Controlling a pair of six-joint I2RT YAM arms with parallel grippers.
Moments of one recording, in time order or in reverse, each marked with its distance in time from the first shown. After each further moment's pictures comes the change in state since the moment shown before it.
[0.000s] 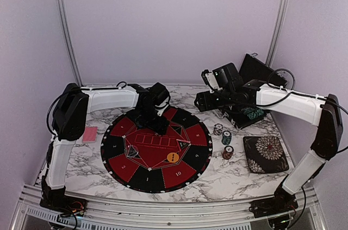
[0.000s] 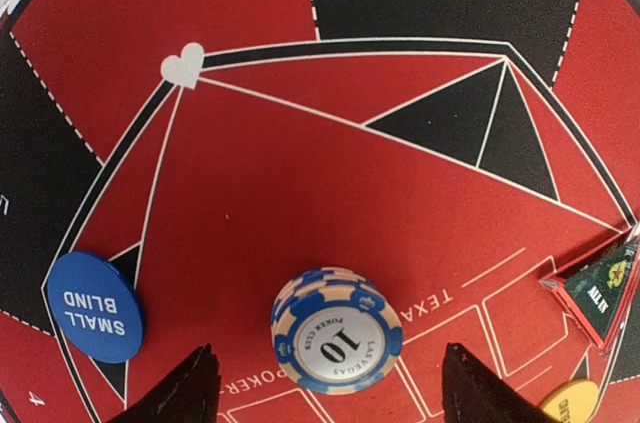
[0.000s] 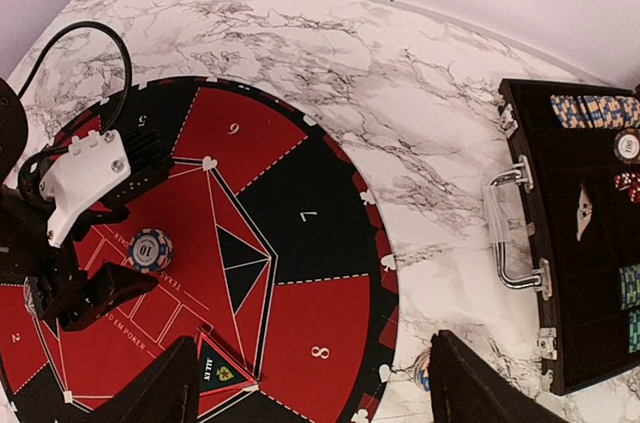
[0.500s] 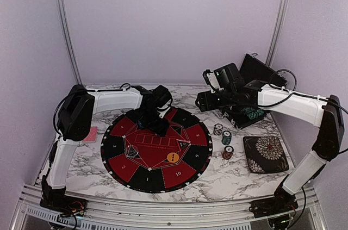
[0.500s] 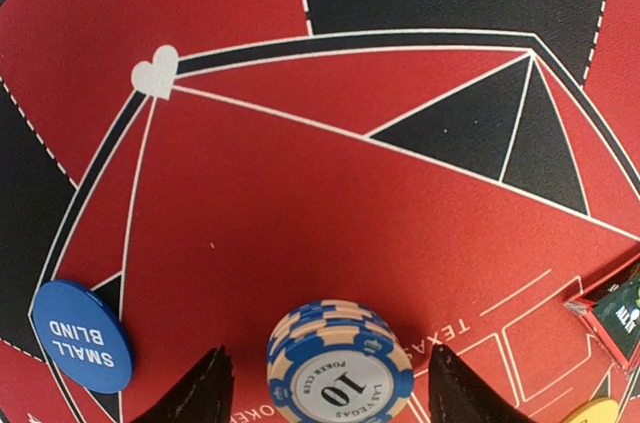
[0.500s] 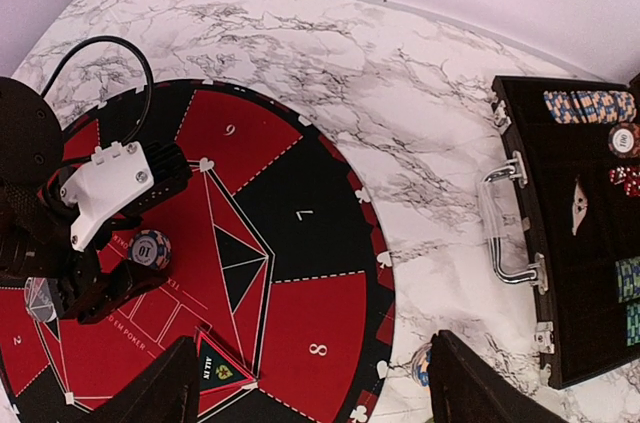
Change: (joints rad) left arm -0.003 0.069 0.059 -0.024 -0.012 0.030; right arm 0.000 -0.017 -0.013 0.000 0.009 0.014
